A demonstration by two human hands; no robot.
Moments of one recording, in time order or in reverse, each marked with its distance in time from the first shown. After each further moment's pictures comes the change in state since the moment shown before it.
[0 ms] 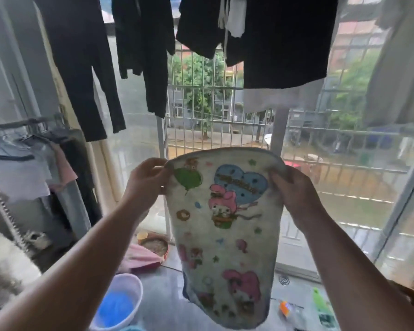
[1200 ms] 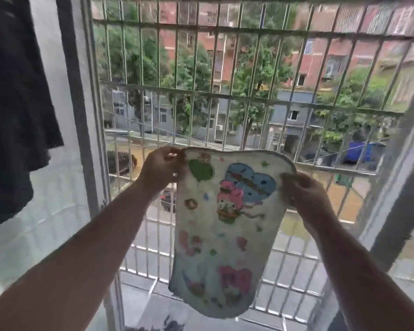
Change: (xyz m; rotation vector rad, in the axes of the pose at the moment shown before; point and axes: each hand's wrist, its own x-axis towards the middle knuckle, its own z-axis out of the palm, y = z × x) left_hand 0.859 -0.284 0.183 -0.016 -0.211 0.073; right_hand 0.782 0.361 0.191 -0.099 0.098 -0.010
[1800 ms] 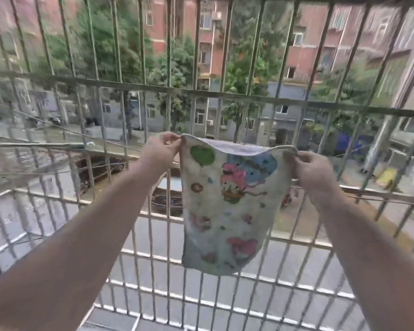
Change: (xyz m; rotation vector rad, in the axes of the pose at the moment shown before) left_hand 0.333 -0.096 0.073 0.264 0.052 -0.003; right_hand 0.329 0.094 0.047 -0.234 0.086 -0.038
